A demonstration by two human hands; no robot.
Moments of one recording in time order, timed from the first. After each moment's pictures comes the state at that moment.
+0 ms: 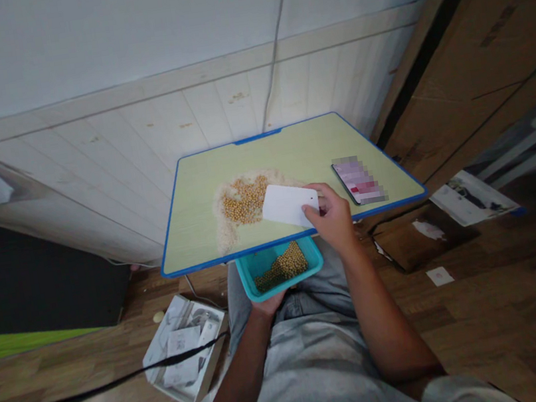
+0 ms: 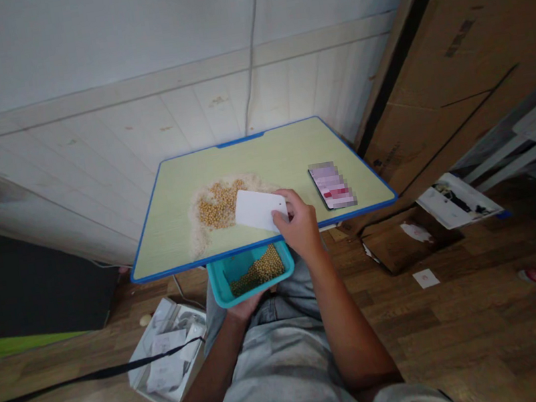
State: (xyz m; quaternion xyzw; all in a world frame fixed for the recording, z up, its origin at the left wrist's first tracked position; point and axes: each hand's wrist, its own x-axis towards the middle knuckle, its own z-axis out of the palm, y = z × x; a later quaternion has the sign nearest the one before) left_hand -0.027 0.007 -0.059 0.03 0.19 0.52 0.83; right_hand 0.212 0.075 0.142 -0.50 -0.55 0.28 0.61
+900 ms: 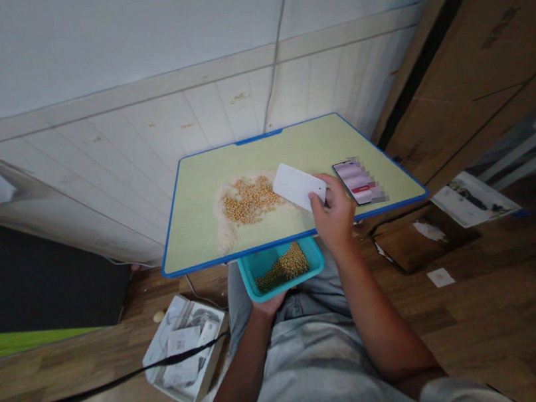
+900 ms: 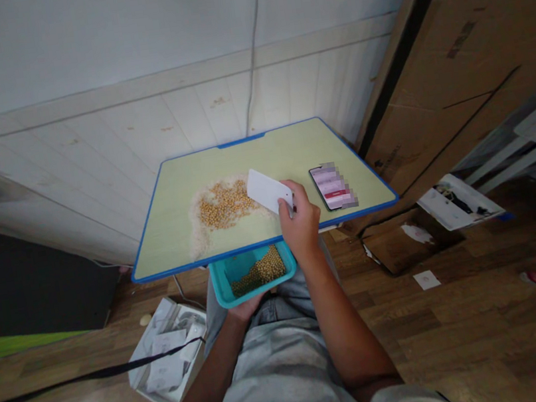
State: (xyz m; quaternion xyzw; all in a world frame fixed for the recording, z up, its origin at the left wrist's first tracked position) left_hand -0.028 0.006 -0.065 0.01 0.19 0.51 0.84; right_hand 0.204 0.083 0.141 -0.54 -0.52 0.12 0.65
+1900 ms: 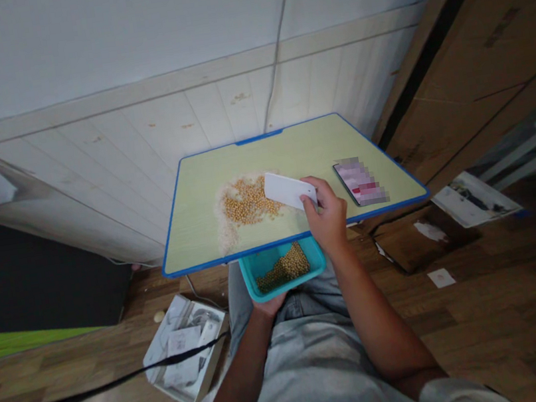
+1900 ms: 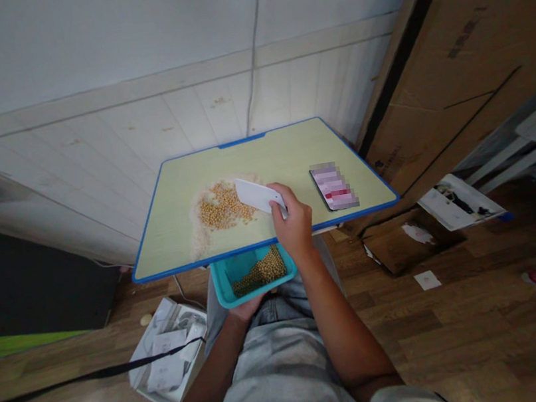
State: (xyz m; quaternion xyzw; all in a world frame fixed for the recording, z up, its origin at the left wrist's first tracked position) left_hand -0.022 0.005 -0.056 -0.04 0.23 0.52 0.82; right_hand 0.199 0.089 0.136 -0.49 -0.59 0.12 0.63
